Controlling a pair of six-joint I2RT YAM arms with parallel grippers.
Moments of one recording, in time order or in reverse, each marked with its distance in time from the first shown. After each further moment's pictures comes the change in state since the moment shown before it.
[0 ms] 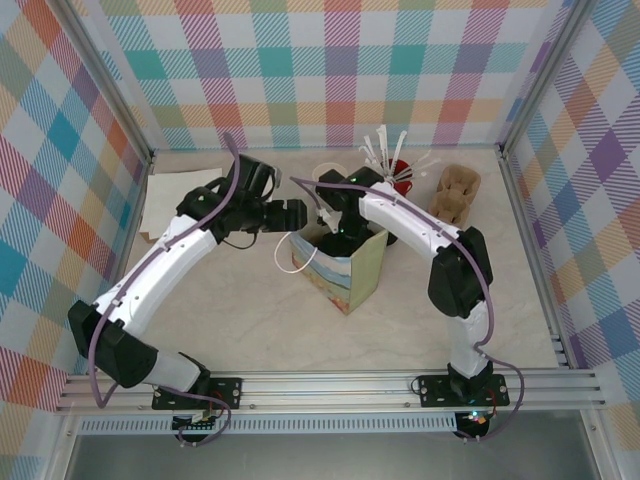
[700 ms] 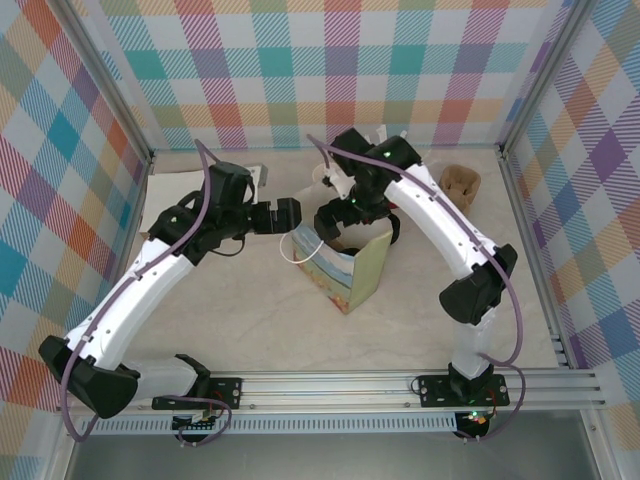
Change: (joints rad) left arm 0.000 -0.176 -0.093 0.103 -0.010 0.003; right arm -0.024 -0.092 0.349 -0.139 0.051 0.023
